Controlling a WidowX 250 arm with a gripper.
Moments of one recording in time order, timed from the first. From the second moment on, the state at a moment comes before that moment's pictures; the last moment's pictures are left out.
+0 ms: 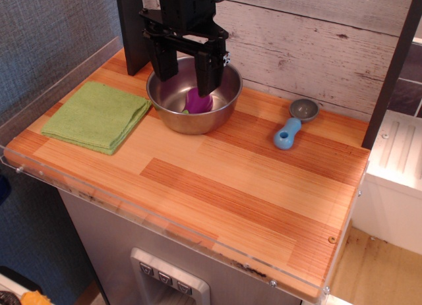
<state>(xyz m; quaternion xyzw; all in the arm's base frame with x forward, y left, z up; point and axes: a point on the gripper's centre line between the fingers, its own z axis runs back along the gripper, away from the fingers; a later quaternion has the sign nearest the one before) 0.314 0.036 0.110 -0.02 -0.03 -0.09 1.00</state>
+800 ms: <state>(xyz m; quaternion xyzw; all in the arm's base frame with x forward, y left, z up) 0.293 0.099 0.101 -0.02 0.00 -0.05 1.00</state>
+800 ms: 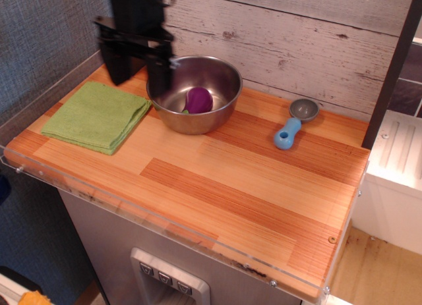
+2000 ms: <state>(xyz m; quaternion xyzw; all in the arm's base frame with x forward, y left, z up) 0.298 0.185 0.031 0.04 0.00 0.01 1.00</state>
